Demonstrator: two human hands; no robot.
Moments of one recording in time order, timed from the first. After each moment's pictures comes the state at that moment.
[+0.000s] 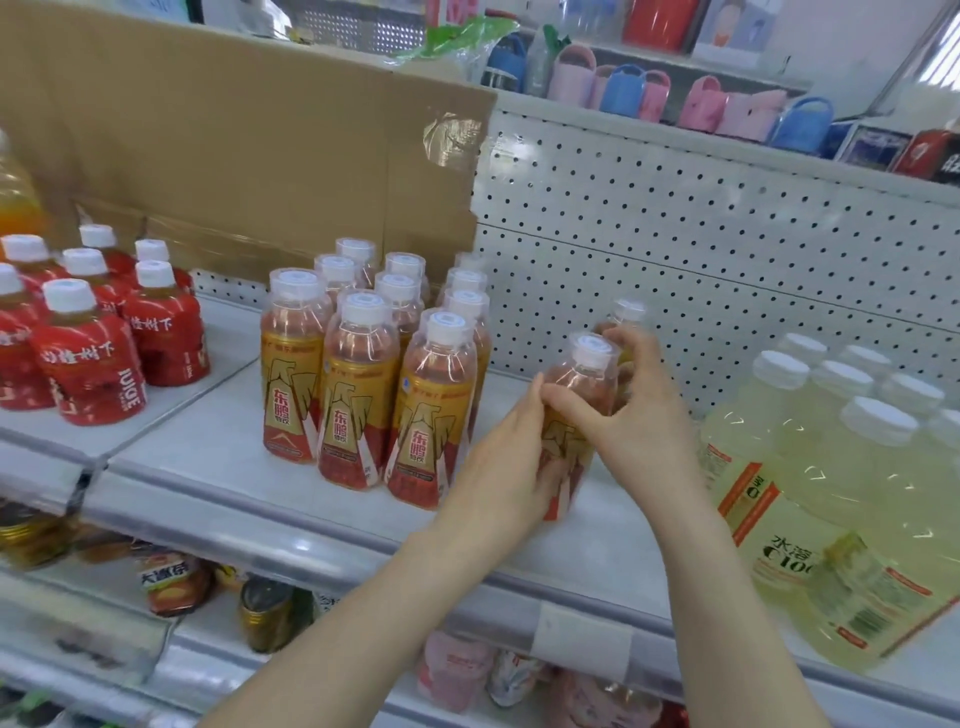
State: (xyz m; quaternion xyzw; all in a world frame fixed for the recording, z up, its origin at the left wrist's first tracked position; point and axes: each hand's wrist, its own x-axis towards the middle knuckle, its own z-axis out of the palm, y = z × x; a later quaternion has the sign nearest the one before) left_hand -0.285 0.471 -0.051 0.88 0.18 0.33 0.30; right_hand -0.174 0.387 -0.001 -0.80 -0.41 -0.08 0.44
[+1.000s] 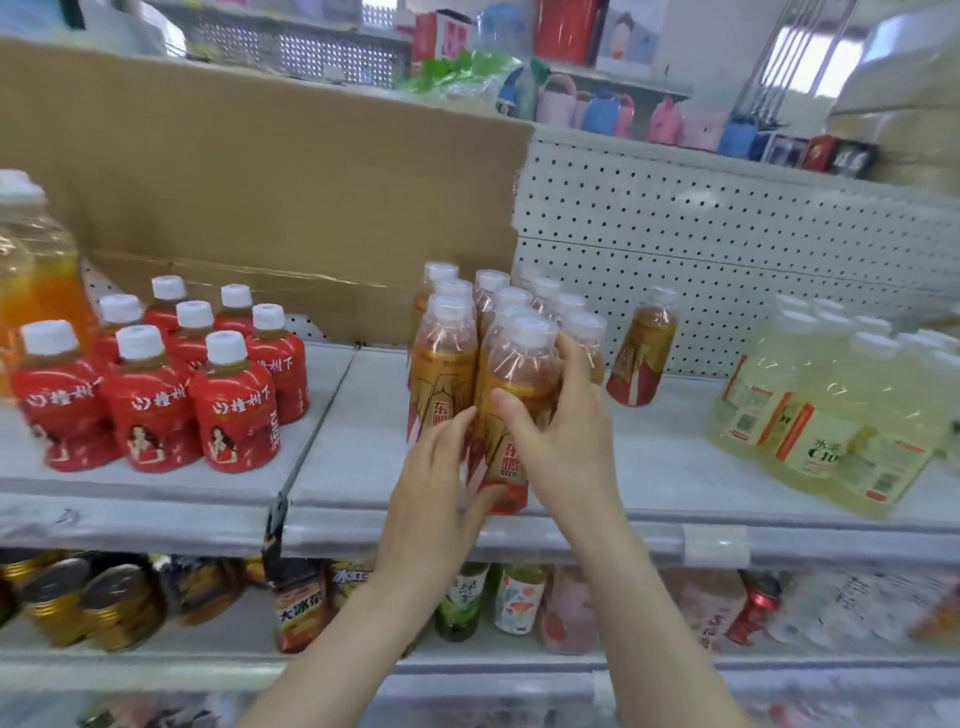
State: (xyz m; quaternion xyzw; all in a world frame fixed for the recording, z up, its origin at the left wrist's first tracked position) left_hand -0.478 0.588 -0.099 0.86 0.15 0.40 0.29; right_hand -0.389 0.497 -0.029 -0.77 -0.36 -0.15 0.51
